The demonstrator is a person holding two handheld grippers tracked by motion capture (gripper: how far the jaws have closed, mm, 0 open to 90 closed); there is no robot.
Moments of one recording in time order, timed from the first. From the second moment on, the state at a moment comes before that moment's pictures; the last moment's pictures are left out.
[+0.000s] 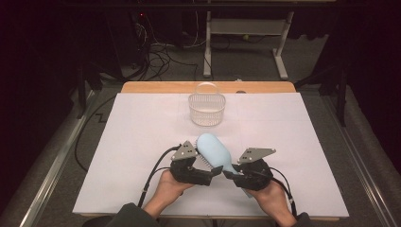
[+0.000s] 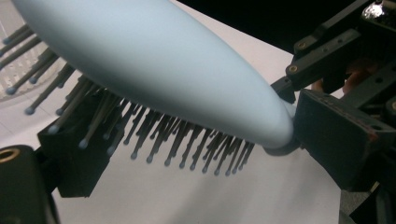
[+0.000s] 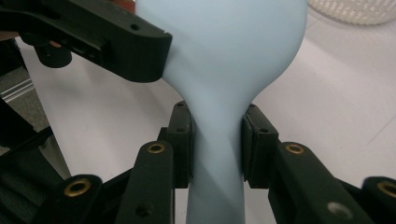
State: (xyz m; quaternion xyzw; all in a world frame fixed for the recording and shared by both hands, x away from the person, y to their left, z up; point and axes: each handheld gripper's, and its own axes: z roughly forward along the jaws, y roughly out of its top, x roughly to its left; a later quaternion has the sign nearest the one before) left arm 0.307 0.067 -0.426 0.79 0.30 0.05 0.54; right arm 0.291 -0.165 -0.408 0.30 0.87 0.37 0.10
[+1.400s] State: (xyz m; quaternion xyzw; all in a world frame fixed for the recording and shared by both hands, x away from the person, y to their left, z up) left arm 0.306 0.079 -0.416 0.77 0.35 0.03 0.53; right arm 0.290 -0.137 -0.409 0.29 0.88 0.36 0.12
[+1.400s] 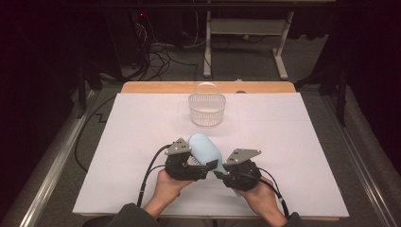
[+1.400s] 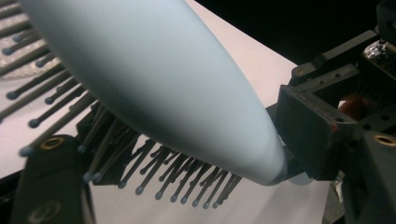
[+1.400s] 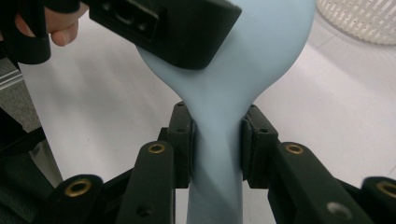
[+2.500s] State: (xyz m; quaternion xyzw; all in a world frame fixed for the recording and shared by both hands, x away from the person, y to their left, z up) left arm 0.304 0.093 -0.402 0.75 0.36 0.00 0.56; right arm 0.295 -0.126 -0.405 0.27 0.88 0.36 0.13
